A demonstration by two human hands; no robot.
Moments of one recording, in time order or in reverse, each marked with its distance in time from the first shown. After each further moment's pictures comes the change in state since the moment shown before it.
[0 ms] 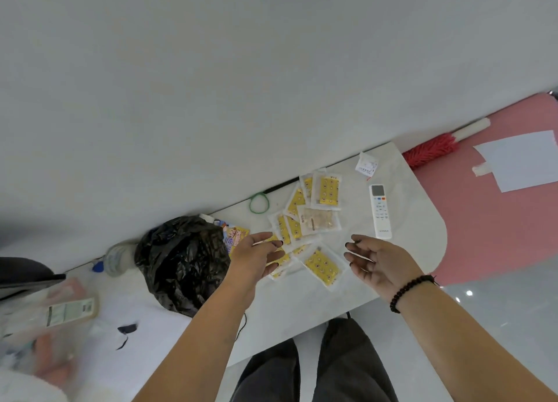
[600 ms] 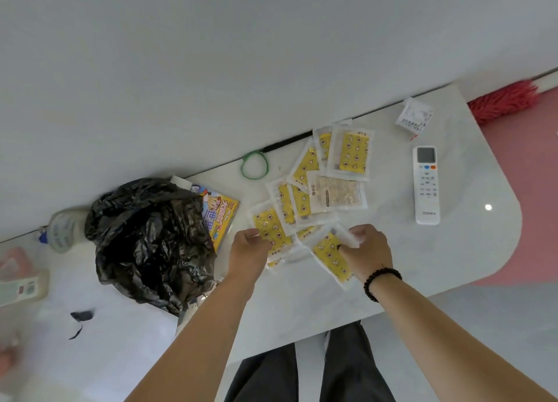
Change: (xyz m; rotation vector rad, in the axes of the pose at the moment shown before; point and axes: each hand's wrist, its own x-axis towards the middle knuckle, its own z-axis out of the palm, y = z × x) left_hand 0.159 -0.105 0.008 0.214 0.241 -0.081; right_hand 0.207 0.094 0.000 -0.950 0.188 -0.297
